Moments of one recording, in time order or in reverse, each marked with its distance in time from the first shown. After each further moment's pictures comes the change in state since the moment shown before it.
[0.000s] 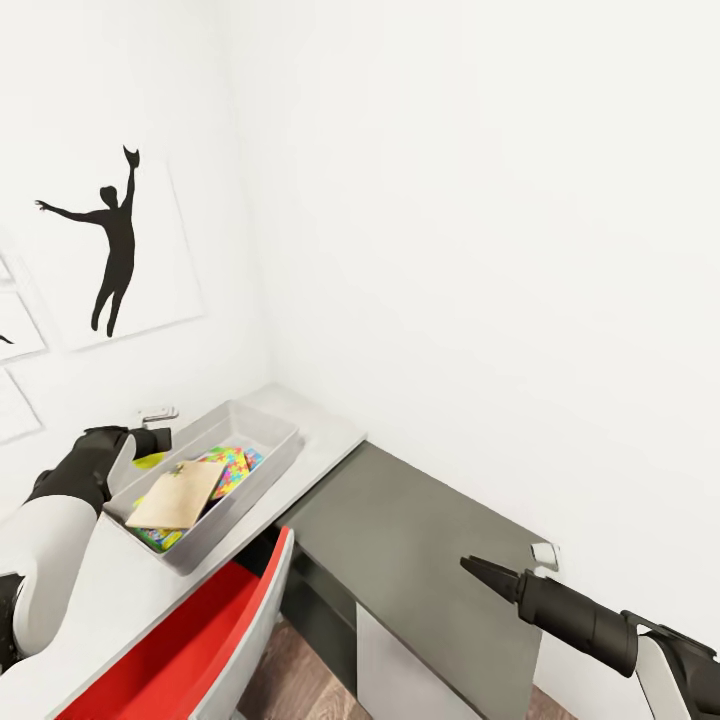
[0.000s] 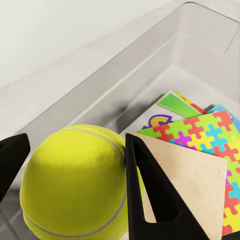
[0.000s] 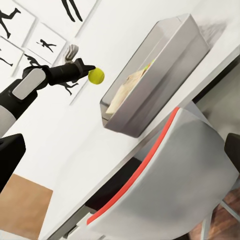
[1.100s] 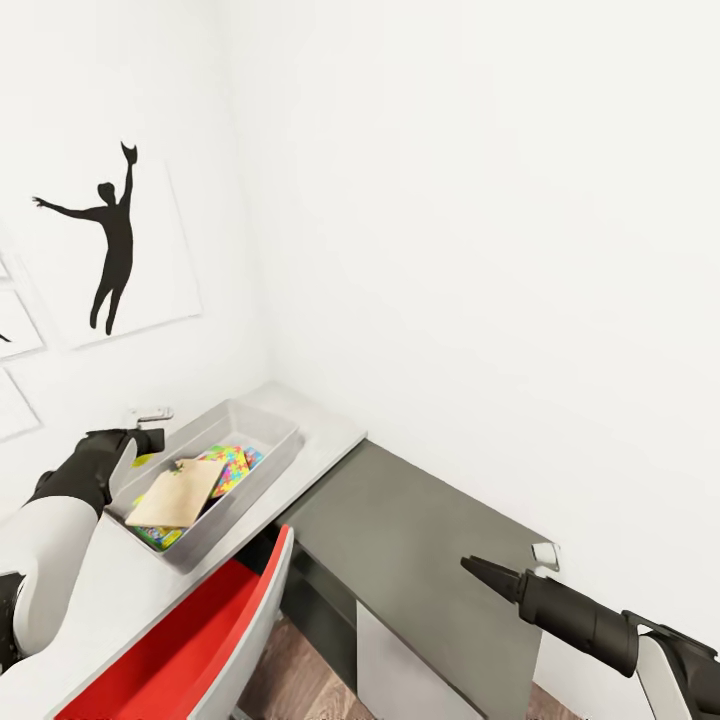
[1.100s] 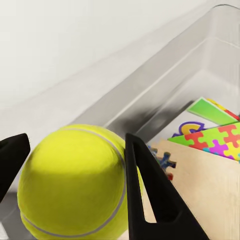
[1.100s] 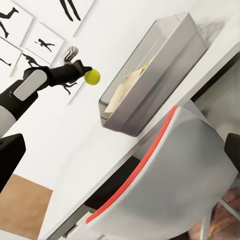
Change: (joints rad) left arm -0.001 -0.001 0.003 0.022 -0.050 -0.064 0.077; right arm 0.000 -0.002 -0.001 0.000 0.000 0.000 0.000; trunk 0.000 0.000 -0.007
